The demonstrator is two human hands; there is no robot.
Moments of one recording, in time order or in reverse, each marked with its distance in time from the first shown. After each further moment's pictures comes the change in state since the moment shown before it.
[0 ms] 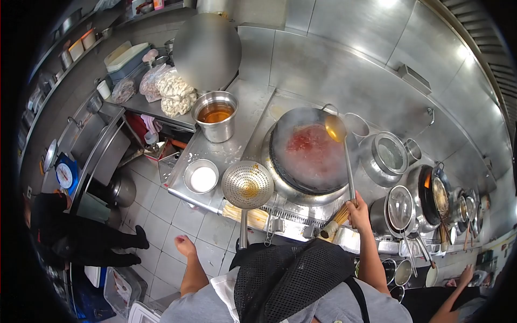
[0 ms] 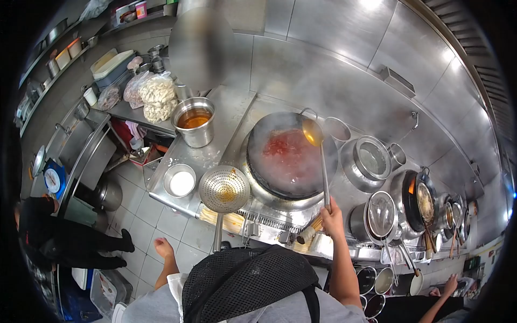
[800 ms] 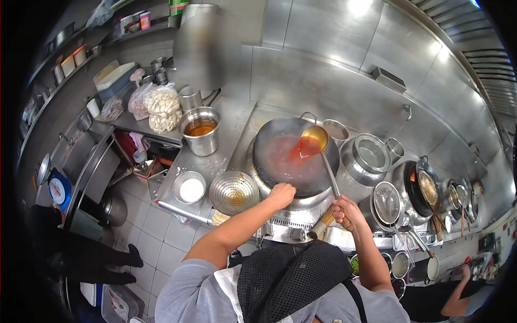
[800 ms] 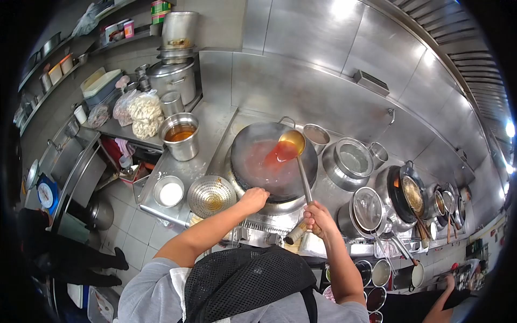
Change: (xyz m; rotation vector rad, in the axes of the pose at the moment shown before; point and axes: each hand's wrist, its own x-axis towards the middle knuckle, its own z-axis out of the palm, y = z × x) left_hand -0.220 0.452 0.119 0.101 -0.963 1.551; right_hand -0.048 -0.072 -0.009 0.718 -0.213 0.375
